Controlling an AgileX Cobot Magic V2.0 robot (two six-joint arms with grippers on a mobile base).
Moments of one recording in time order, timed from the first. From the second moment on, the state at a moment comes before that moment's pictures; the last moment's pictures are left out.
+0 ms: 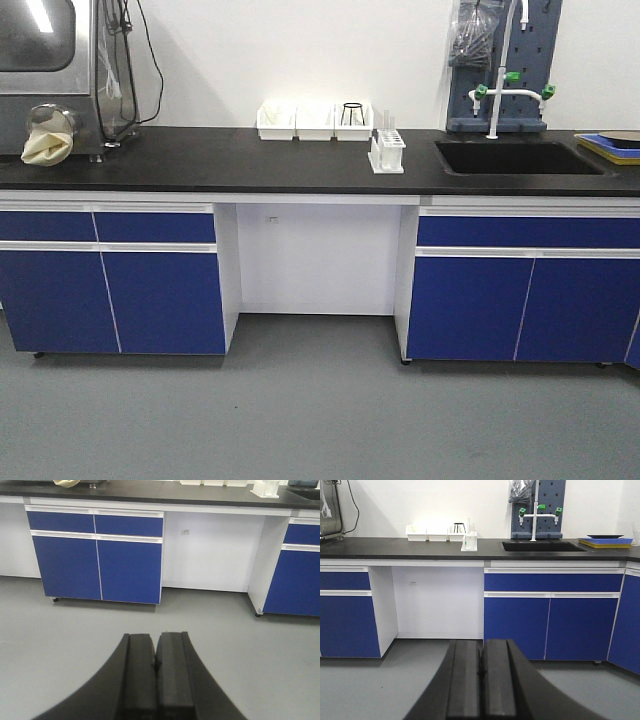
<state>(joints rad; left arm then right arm) 0.05 -0.02 0.03 0.05 0.26 -0.17 -0.02 -0.01 0.03 0.04 0.09 -0.05</state>
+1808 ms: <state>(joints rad) 0.05 -0.02 0.03 0.05 0.26 -0.17 -0.02 -0.01 0.03 0.04 0.09 -0.05</state>
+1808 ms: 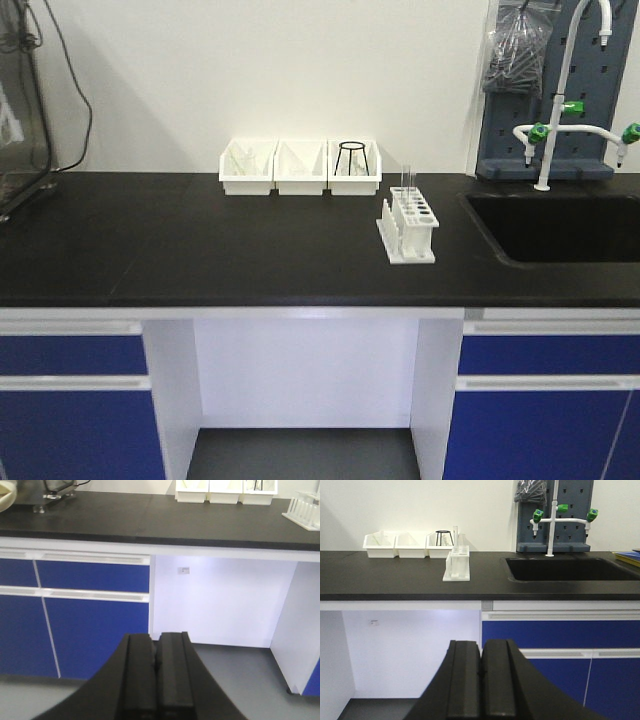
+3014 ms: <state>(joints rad) 0.05 -0.02 0.03 0.05 0.26 -0.17 -0.02 -0.01 0.03 0.04 0.09 -0.05</state>
